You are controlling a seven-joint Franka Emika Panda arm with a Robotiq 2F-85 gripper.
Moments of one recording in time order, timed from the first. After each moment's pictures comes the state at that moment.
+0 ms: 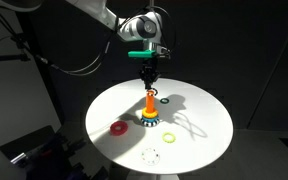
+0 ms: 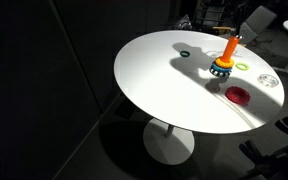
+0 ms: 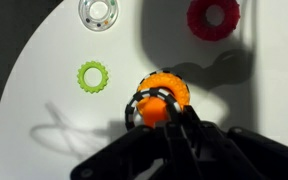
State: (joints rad) arm -0.01 0.56 -0.04 -1.51 -0.16 1.78 -0.06
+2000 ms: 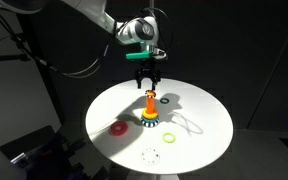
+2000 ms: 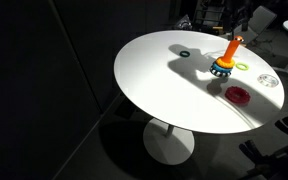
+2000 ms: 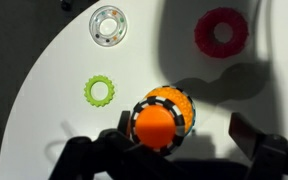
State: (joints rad) arm 0.02 0.58 -0.04 -1.51 -0.23 1.73 -0.02
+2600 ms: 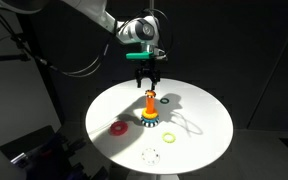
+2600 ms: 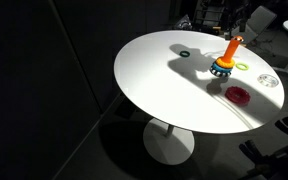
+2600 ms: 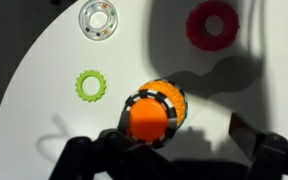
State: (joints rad) arm 0.01 0.58 -0.03 -1.51 -0.19 1.75 -0.03
